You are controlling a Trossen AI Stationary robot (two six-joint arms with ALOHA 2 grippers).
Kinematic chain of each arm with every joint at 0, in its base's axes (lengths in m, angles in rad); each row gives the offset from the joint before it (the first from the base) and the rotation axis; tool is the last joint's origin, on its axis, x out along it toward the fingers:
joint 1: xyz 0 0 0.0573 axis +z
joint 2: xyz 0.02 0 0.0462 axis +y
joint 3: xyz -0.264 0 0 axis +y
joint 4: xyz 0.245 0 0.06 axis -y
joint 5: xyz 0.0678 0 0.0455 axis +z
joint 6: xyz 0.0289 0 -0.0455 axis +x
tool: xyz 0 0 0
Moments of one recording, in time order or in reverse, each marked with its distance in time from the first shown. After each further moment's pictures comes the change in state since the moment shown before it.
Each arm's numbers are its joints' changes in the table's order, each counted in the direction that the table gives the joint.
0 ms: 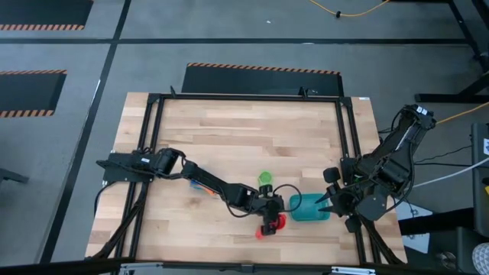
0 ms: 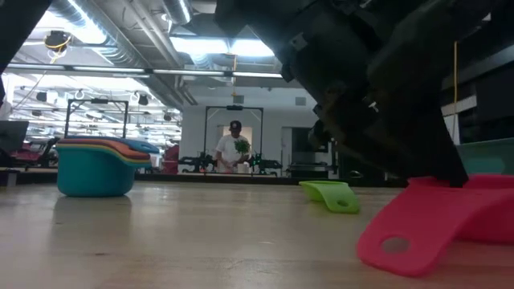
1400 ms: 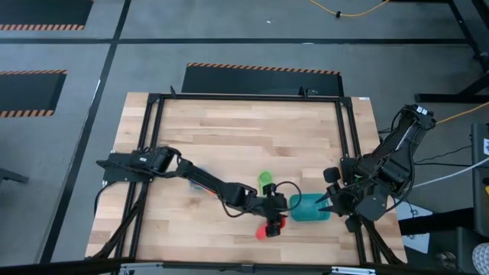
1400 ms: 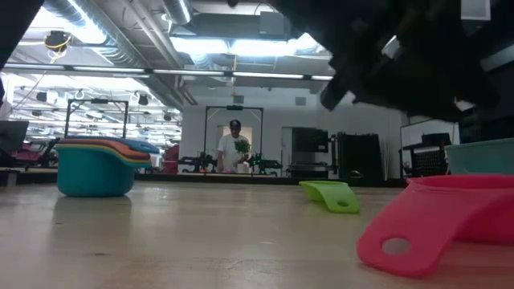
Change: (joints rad) left arm -0.013 -0.057 -0.002 0.094 0.054 0.000; right arm 0.000 -0.001 0.000 -0.006 0.000 0.003
